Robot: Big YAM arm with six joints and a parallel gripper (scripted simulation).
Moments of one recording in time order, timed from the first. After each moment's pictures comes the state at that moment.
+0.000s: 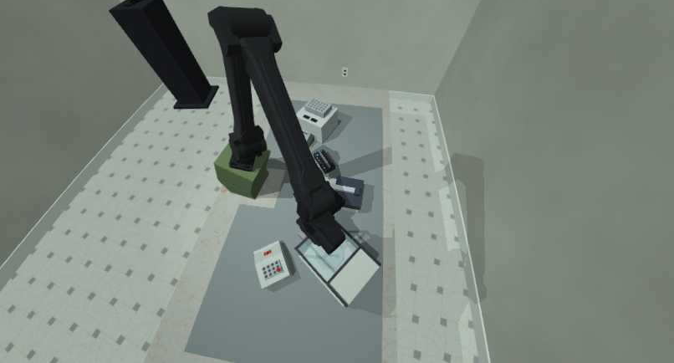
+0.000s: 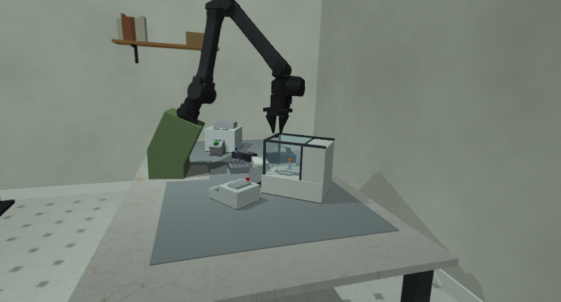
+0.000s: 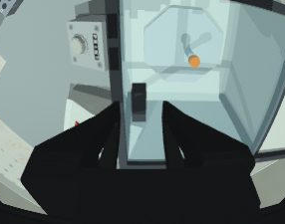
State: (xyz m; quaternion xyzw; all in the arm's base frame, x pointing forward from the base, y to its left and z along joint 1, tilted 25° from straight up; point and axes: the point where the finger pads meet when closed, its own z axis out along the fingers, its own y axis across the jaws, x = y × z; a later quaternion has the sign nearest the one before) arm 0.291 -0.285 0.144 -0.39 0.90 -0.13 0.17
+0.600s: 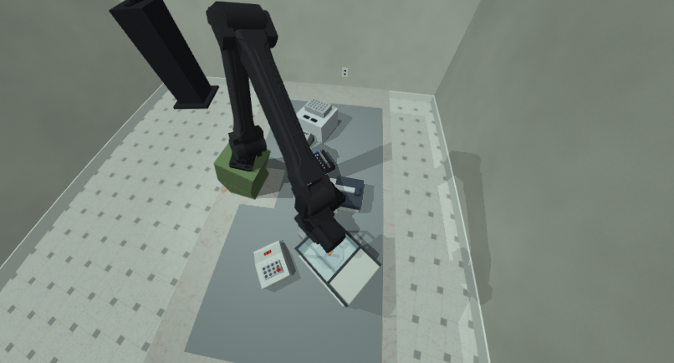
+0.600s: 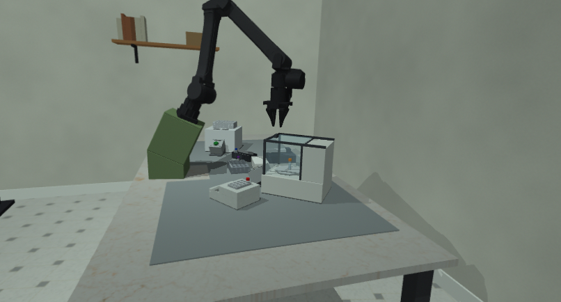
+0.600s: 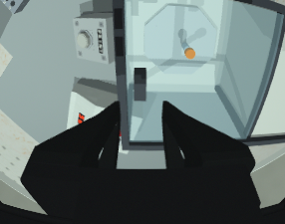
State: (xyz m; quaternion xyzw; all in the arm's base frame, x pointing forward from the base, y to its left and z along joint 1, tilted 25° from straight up) arm 0.279 -0.282 0.167 -0.39 0.90 -0.13 0.17
